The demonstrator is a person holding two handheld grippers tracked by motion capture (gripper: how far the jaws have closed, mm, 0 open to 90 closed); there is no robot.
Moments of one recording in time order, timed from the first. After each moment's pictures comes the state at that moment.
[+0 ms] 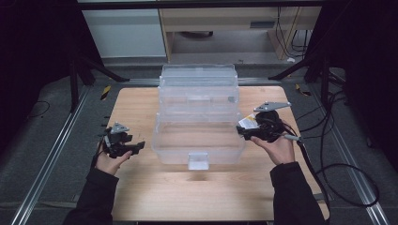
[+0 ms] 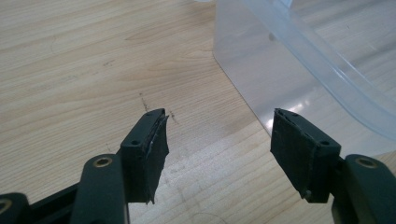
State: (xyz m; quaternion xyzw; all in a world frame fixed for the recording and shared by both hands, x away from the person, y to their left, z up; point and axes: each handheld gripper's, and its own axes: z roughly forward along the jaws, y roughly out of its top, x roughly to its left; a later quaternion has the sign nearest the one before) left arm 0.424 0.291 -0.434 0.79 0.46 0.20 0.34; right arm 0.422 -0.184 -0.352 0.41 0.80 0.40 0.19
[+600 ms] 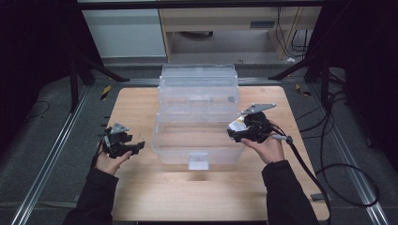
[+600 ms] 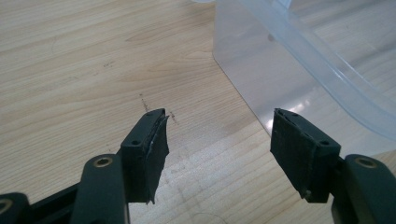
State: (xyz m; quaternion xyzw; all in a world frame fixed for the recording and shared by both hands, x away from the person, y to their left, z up) left arm 0.423 0.292 -0.434 0.79 0.46 0.20 0.35; right arm 0.432 -0.159 -0.368 0.39 0.82 0.39 0.18
